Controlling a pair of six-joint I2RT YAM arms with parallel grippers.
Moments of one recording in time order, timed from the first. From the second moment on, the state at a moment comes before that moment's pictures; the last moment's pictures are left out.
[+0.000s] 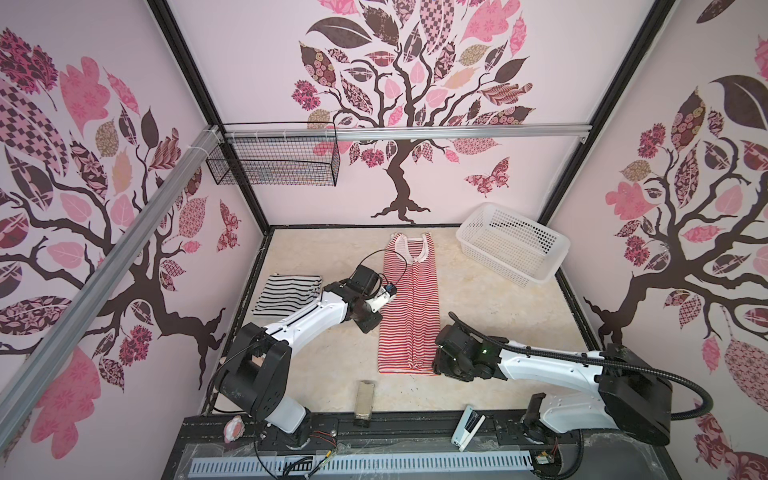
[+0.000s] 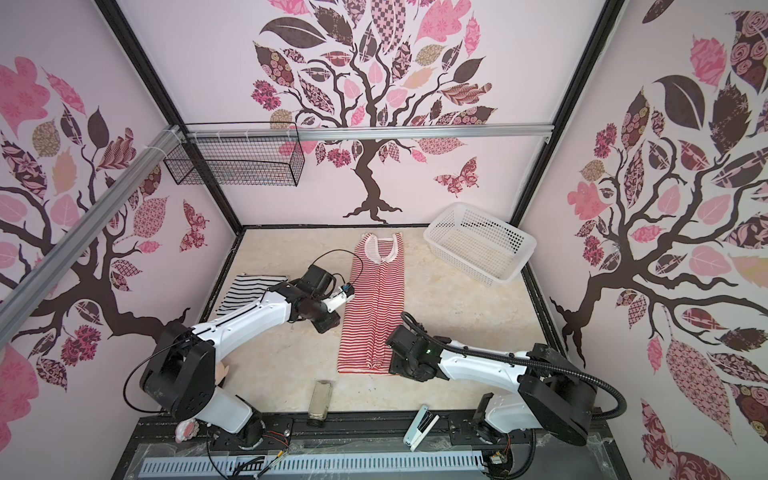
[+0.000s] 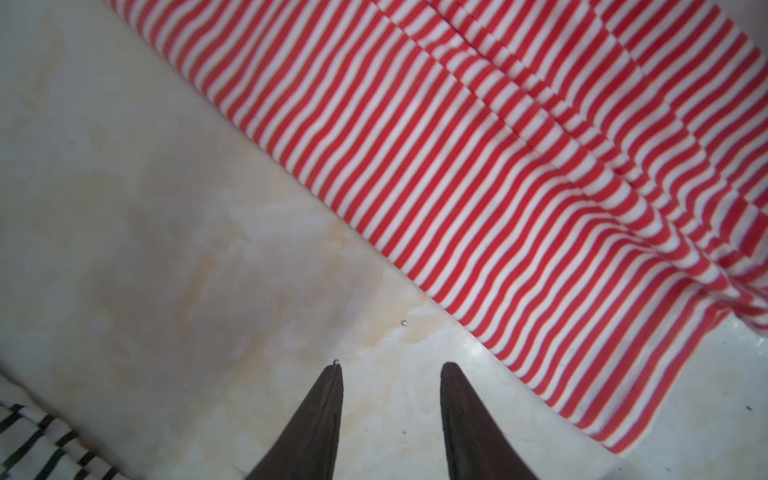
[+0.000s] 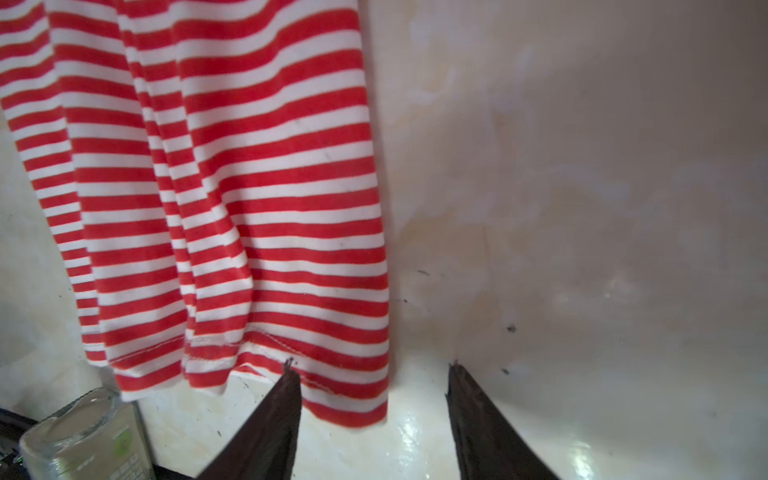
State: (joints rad) left arm -0.54 1.53 1.00 -0.67 0.09 0.41; right arm 0.95 1.32 0.58 -0.39 0.00 1.17
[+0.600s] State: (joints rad) left arm -0.58 1.36 0.84 -0.63 0.19 0.45; right arm 0.93 1.36 0.56 -0.25 -0.11 1.22
